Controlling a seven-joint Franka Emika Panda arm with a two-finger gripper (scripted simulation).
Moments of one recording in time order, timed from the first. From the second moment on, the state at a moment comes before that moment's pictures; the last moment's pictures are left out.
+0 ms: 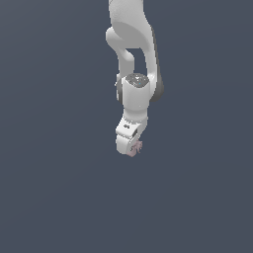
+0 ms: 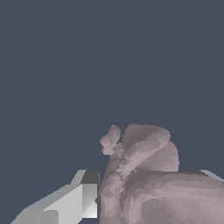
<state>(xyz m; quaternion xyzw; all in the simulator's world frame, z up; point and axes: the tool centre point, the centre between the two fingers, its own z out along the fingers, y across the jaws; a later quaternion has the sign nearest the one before) 0.012 0.030 0.117 0.87 0.49 0.08 0.05</state>
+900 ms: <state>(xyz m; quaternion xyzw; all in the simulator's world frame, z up) 0.099 0.114 0.330 0.83 0.44 0.28 0.18</state>
